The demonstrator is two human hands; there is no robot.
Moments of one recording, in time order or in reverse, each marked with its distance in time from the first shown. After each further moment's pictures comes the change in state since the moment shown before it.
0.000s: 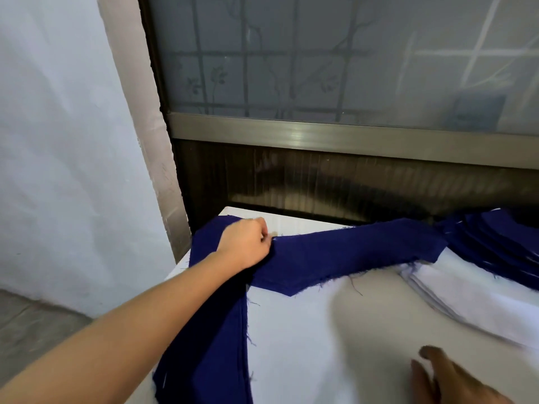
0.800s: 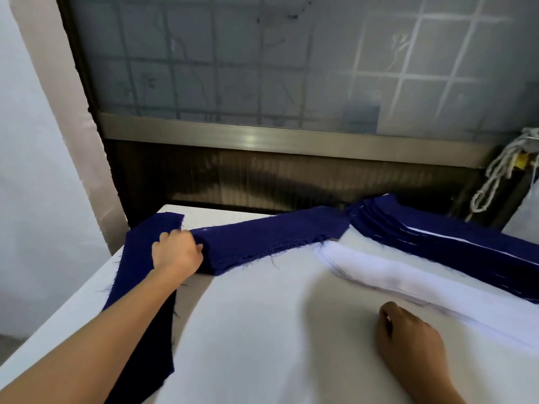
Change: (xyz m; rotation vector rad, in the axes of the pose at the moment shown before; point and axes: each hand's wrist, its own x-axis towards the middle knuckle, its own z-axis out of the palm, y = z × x) left_hand -0.052 0.045 0.011 0.231 0.006 -0.315; right_hand -0.116 0.169 -0.066 -0.373 -0.148 0.336
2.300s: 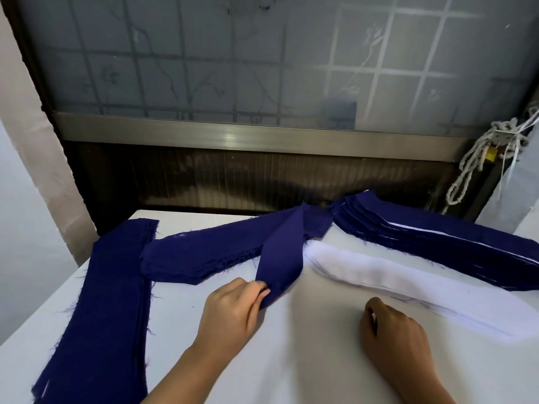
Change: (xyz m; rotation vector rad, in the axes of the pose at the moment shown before) left_hand -0.113 0.082 0.038 -0.640 0.549 0.814; right_hand 0.009 0.005 0.015 0.044 0.042 0.030
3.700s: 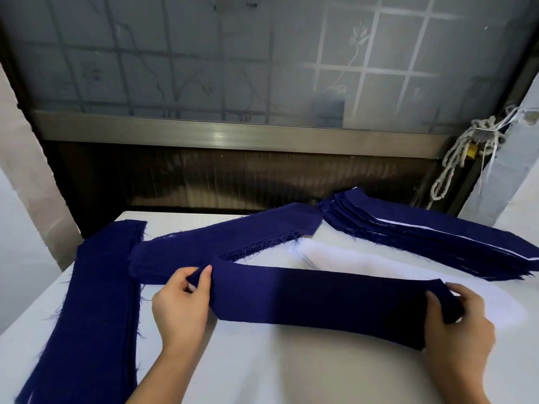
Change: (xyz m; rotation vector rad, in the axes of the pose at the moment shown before) left_hand -0.001 -0.027 -0.012 -0.203 0.224 -0.990; right_hand 0.000 0.060 -0.021 0.626 0.608 0.390
